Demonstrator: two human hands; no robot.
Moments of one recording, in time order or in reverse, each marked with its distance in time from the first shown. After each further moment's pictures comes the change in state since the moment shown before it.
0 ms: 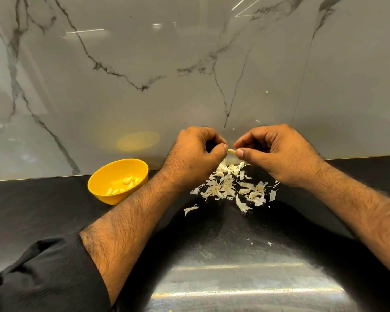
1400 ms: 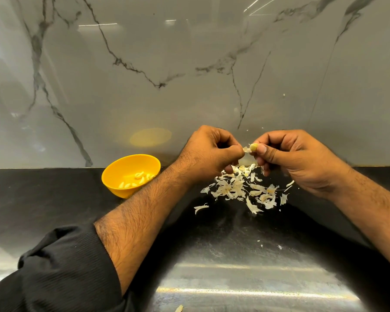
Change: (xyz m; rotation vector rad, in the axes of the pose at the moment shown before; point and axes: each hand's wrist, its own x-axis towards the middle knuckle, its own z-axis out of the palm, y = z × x) left_hand -0.004 0.003 -0.010 -0.318 -0.151 -0.135; right_hand 0.002 0.007 -0.002 0.535 -0.178 0.078
